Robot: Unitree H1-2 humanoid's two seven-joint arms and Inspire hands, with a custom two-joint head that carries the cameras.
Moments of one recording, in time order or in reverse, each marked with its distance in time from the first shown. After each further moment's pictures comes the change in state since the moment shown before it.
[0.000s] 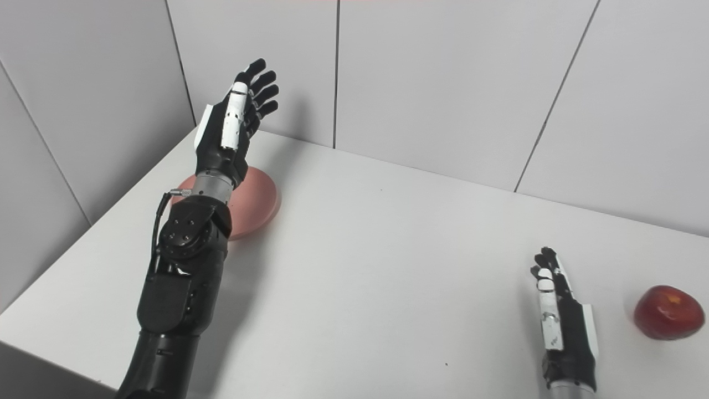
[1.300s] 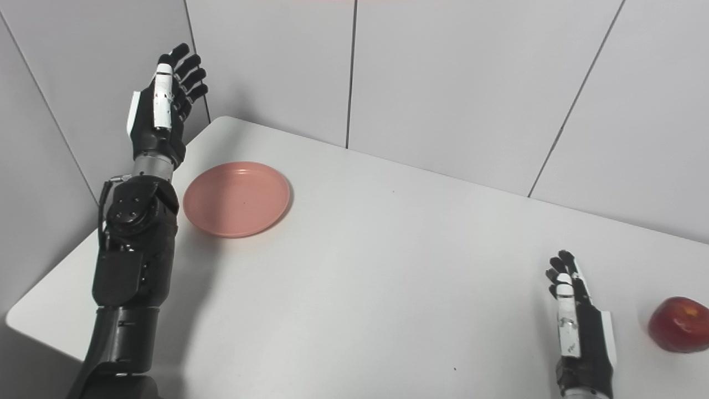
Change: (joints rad) left arm 0.002 0.145 0.173 0.095 -0.078 -0.034 0.022; right arm 0.000 -0.004 -0.015 -0.020 0.029 0.001 0.010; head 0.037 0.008
